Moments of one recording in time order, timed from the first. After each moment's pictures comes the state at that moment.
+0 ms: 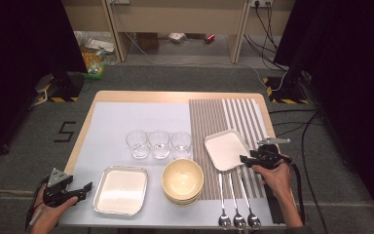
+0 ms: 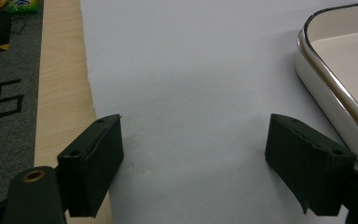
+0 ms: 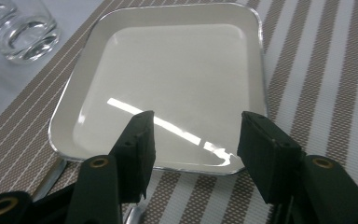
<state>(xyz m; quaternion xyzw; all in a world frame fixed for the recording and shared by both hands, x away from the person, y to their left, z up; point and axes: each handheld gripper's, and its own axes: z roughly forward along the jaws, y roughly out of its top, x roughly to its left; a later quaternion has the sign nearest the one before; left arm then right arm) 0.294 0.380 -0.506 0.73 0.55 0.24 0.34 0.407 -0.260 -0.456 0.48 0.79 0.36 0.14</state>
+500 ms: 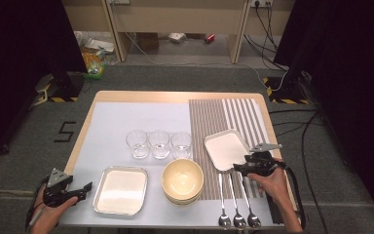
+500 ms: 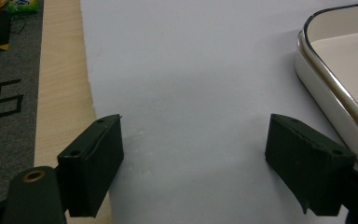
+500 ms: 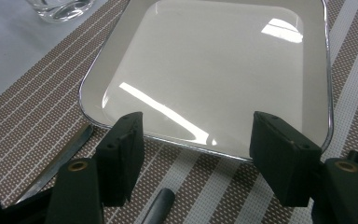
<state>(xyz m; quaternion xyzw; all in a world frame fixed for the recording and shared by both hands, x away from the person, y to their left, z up) 0.294 0.379 -0.507 0.72 0.55 0.24 0.34 0.398 -0.248 -0.469 0.42 0.83 0.35 0.13</state>
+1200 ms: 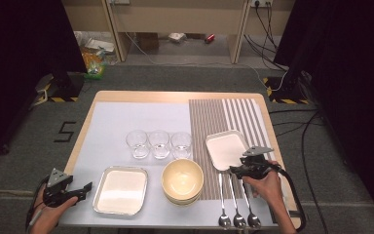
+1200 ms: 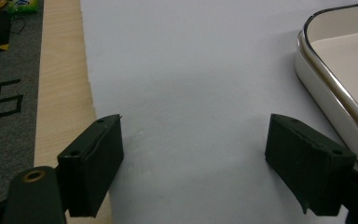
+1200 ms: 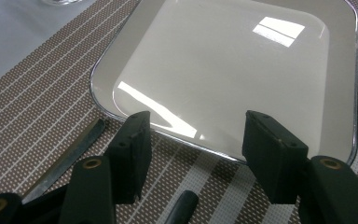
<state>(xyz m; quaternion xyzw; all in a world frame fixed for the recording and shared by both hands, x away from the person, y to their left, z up) 0.294 0.380 -0.507 0.72 0.55 0.24 0.34 0.389 -0.227 -0.472 0.41 0.84 0.33 0.15</state>
